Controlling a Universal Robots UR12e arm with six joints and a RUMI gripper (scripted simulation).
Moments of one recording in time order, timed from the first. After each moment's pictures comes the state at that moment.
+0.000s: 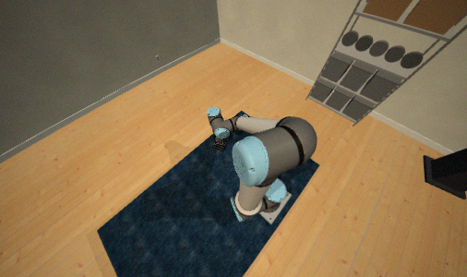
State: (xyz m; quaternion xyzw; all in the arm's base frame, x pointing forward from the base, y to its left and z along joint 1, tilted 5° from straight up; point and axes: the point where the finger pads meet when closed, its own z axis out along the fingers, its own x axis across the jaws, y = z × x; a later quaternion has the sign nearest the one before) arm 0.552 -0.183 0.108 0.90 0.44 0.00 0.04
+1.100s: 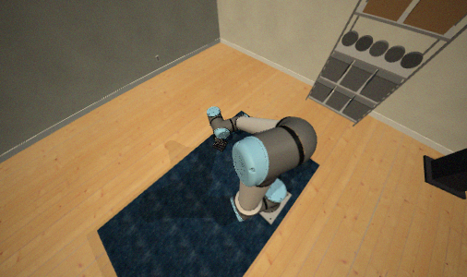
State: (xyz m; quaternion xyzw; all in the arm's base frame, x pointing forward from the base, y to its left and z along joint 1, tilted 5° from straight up) arm 0.553 -0.183 0.109 0.91 0.41 0.01 0.04
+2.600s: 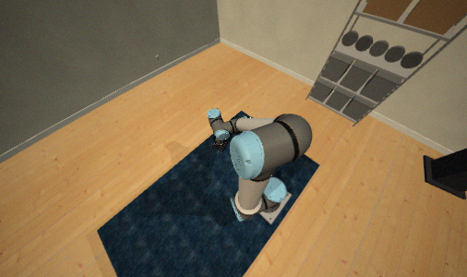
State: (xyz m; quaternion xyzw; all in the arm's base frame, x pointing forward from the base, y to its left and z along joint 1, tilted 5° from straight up) arm 0.554 -0.184 0.090 0.91 0.41 0.01 0.04
